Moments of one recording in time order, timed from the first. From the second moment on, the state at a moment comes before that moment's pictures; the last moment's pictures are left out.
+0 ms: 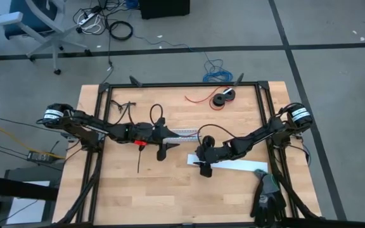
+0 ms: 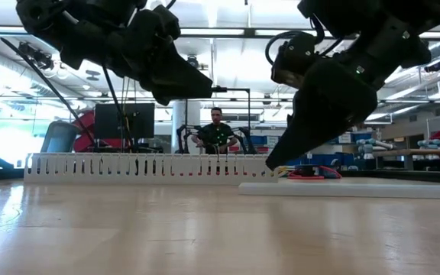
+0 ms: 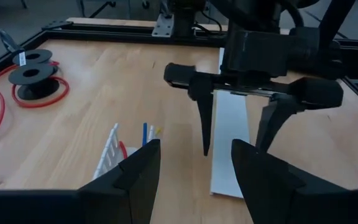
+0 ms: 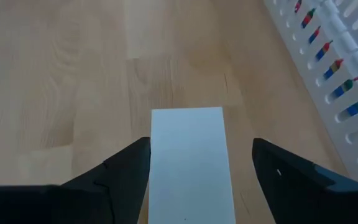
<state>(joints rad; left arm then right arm) -0.05 1.45 0.59 0.54 -0.09 -0.09 0.31 1.72 0.79 0.16 0.28 0.35</state>
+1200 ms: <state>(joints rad) -0.05 1.45 0.59 0.57 -0.09 -0.08 0.30 1.83 0.79 0.17 0.24 0.36</state>
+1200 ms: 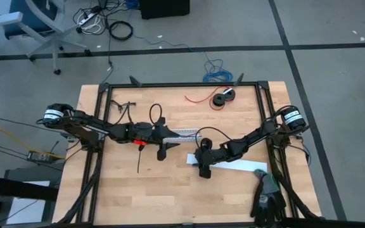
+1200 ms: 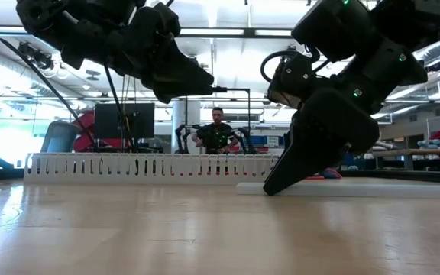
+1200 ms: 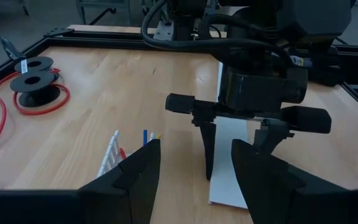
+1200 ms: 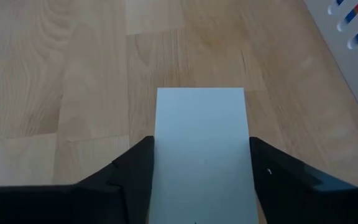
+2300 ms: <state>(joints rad) 0.07 1.67 0.69 0.56 0.01 0.03 0.30 1.78 0.79 0.16 0.23 0.35</state>
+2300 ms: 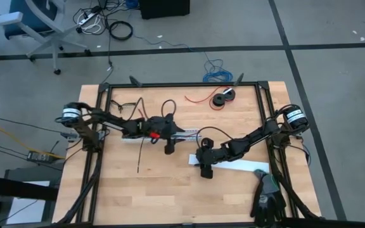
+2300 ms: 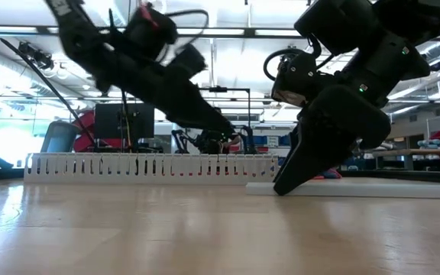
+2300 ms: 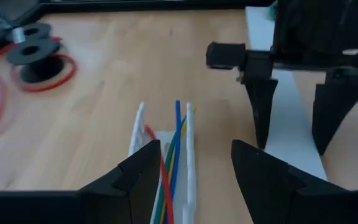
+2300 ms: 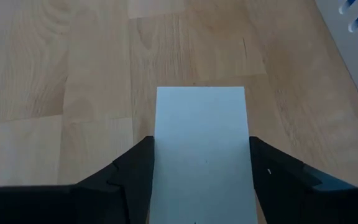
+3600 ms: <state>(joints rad) 0.09 1.77 0.85 0.48 0.09 0.05 0.30 1.78 0.79 0.16 0.21 0.37</state>
